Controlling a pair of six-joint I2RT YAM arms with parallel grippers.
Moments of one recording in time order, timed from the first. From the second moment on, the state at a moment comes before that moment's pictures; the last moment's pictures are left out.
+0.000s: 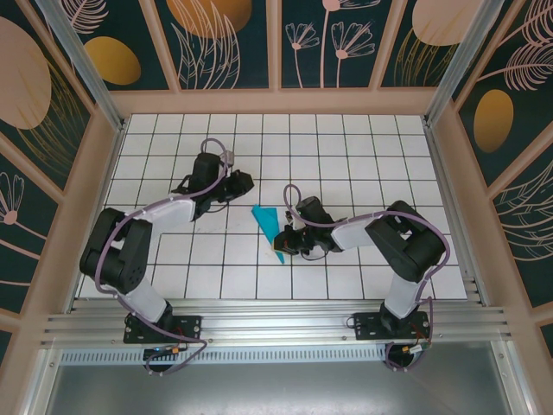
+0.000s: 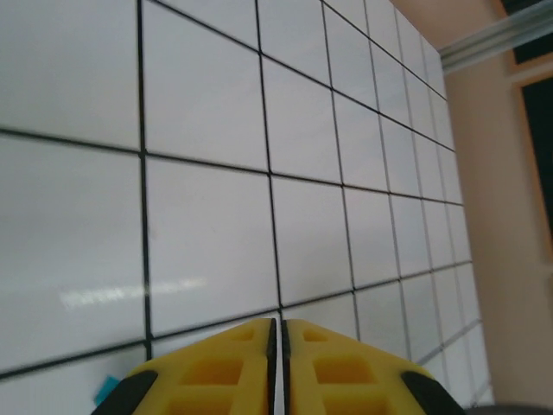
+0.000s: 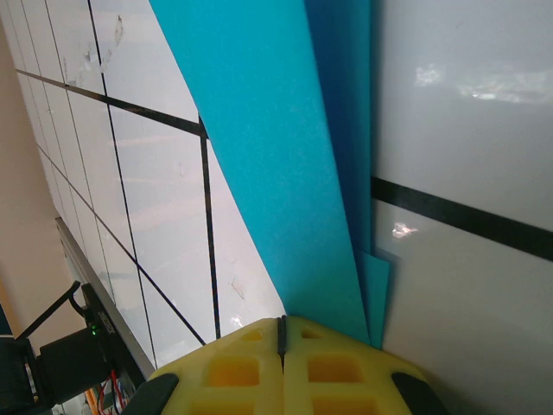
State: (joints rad) left arm -0.39 1.65 0.88 0.17 0.44 -0.79; right arm 0.73 1.78 0.69 0.21 -0.59 0.89
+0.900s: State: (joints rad) left arm -0.52 1.84 0.71 0.39 0.43 -0.97; right arm 0.73 1.77 0.72 0.15 -0.58 0.89
